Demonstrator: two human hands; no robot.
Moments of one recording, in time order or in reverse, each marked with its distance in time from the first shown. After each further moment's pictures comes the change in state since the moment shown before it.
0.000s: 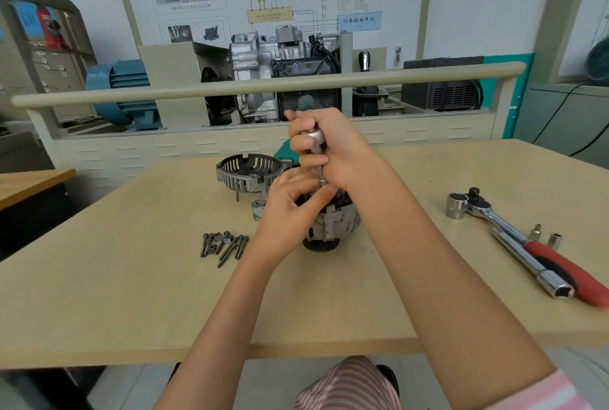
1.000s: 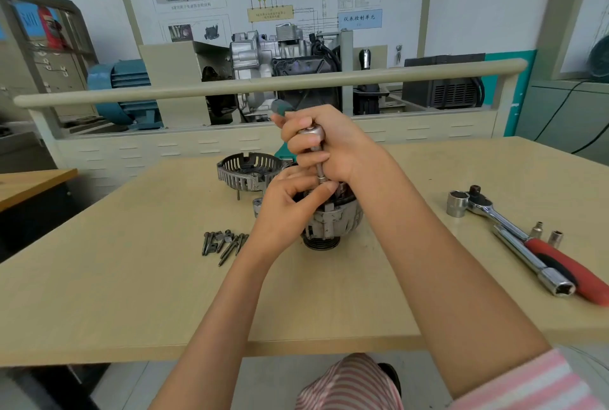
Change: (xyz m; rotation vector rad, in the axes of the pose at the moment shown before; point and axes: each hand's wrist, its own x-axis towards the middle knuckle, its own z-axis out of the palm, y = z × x) left_hand 0.003 -0.003 -0.003 -0.031 -0.012 0.055; right_hand 0.003 -0.005 -0.004 0.003 -0.136 0.108
